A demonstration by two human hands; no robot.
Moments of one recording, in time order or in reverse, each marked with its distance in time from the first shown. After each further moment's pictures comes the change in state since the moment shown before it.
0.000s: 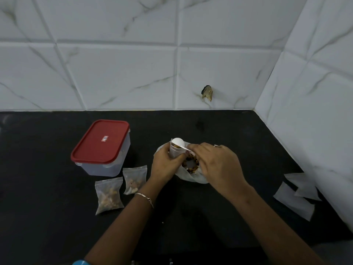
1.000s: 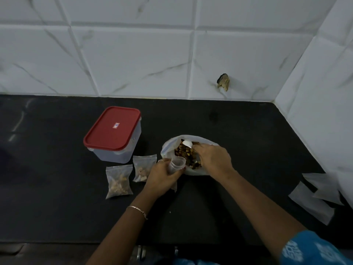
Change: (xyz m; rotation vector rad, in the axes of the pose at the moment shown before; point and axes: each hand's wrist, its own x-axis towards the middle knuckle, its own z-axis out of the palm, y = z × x) left_hand -0.034 -0.056 -0.028 0.330 -0.126 -0.120; right_hand 0.004 0.023 0.087 -0.035 -0.419 0.086
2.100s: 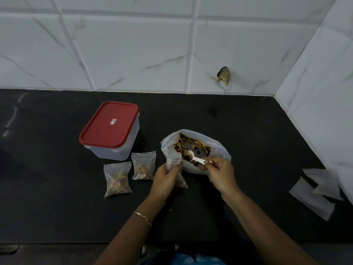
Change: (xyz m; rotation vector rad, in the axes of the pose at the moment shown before) left_hand -0.018 0.014 0.017 -0.592 0.001 -0.336; right_hand -0.047 -0.017 0.018 1.076 0.015 0.785
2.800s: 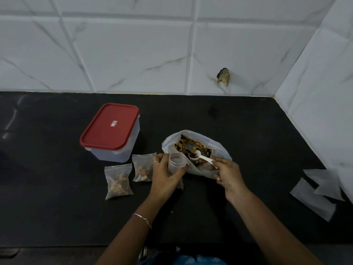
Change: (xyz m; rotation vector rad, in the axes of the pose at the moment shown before) left_hand 0.007 0.001 -0.008 0.296 0.086 0.292; right_hand -0.010 -0.027 -0.015 0.391 0.027 0.323
